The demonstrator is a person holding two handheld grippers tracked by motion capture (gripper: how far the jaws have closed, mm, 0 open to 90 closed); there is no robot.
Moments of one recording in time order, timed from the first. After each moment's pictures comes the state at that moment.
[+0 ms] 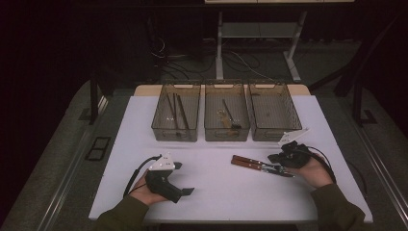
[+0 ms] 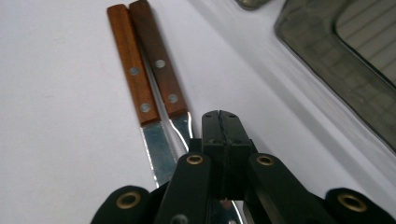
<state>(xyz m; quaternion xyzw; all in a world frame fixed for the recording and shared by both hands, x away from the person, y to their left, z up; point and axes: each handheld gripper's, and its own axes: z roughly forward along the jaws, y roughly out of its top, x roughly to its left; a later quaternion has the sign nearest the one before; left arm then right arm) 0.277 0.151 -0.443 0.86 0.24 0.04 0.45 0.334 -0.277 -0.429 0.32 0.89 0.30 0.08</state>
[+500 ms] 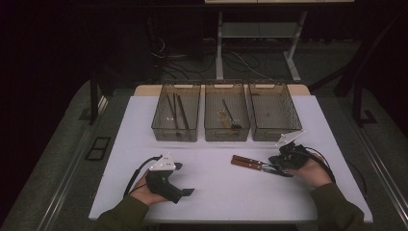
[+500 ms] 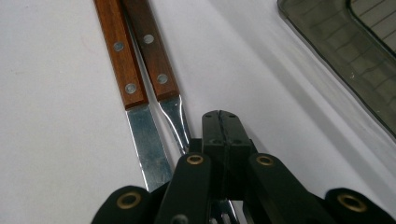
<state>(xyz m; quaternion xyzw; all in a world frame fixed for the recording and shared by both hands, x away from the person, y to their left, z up) 0.277 0.150 -0.443 0.86 0.24 0.04 0.45 0.337 -0.276 -0.437 0.31 0.91 0.27 0.09</state>
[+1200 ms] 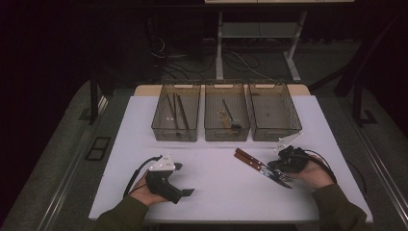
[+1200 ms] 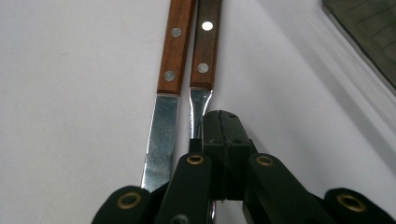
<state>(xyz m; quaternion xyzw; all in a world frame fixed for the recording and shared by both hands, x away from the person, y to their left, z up) 0.276 0.151 -0.443 0.86 0.24 0.04 0.45 0.327 -0.270 -0.434 0.28 0.92 0.26 0.06</state>
